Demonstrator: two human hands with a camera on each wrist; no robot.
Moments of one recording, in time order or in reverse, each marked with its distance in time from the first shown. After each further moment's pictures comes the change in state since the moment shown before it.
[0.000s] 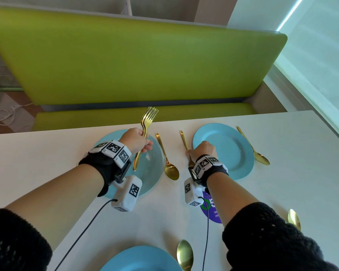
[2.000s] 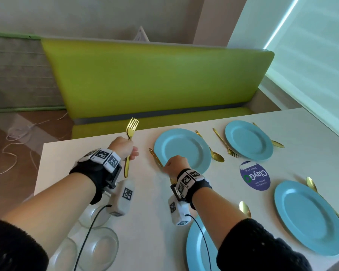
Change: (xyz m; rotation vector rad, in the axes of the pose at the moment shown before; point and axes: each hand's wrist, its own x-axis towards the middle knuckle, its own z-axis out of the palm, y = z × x) left_hand -0.061 -0.092 -0.217 -0.104 0.071 -0.054; right_hand -0.241 -0.130 0.116 -0.200 -0.233 -0.291
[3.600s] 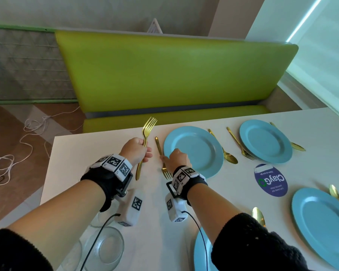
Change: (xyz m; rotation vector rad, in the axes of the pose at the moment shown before) left_hand -0.002 -0.019 0.010 0.030 -0.010 0.071; right_hand 0.019 -0.026 0.015 0.225 0.084 0.113
